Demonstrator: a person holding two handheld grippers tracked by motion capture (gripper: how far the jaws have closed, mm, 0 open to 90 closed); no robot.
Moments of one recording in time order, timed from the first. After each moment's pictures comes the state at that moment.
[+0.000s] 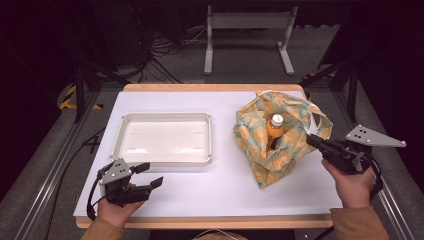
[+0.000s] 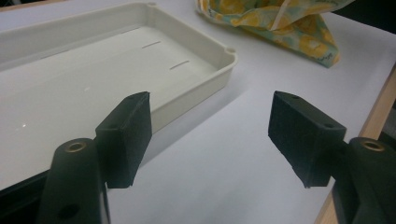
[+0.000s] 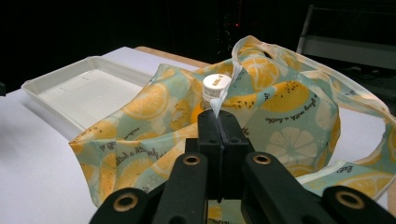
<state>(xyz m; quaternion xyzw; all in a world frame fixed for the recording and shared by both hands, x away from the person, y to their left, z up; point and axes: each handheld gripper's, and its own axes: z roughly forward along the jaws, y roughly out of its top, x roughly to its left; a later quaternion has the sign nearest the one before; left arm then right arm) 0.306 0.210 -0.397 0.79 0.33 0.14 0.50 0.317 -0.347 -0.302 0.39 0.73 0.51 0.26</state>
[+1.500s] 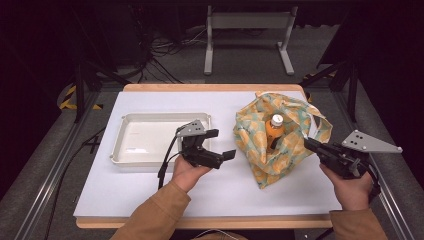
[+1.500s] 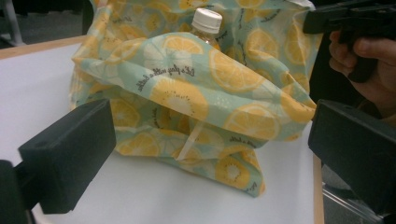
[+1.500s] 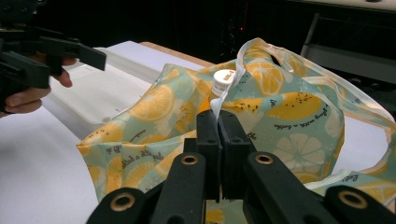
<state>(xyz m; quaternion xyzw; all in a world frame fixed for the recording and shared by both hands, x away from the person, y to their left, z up) 0.398 0.038 -0.367 0.77 0.25 0.01 0.59 0.310 -0.342 -0.309 0.36 0.74 0.50 0.27</state>
